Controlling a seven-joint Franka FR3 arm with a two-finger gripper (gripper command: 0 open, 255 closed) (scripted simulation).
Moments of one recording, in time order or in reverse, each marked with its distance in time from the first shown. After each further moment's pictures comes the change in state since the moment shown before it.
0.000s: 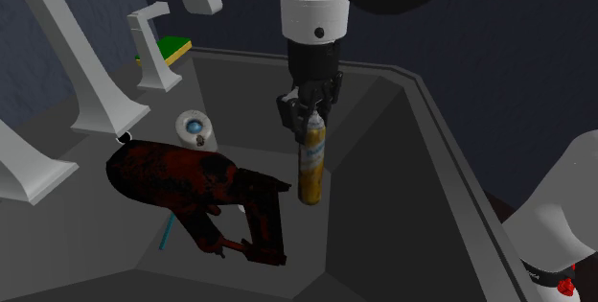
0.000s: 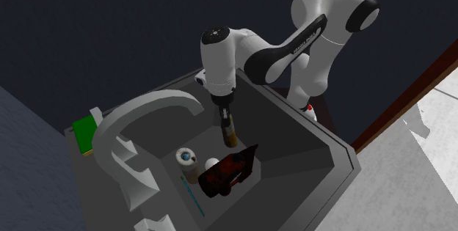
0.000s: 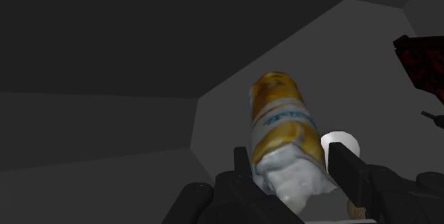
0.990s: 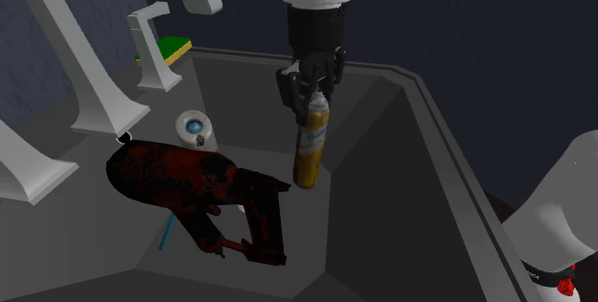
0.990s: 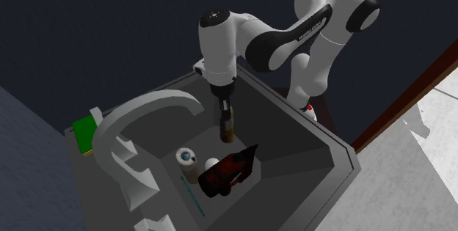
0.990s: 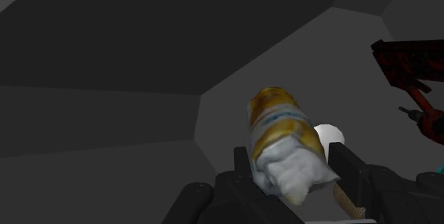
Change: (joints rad) arm -0.002 -0.008 -0.007 0.099 -0.001 -0.109 0.002
